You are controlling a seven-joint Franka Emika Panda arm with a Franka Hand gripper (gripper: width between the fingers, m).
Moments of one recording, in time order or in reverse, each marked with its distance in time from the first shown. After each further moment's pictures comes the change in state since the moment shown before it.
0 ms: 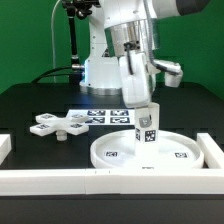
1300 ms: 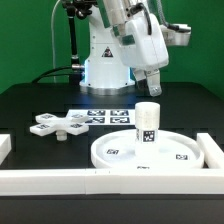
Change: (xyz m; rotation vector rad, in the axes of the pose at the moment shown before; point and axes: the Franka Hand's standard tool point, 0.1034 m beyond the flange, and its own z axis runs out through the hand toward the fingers) arm -0.009 0.007 -0.050 -0.080 -0.090 -0.443
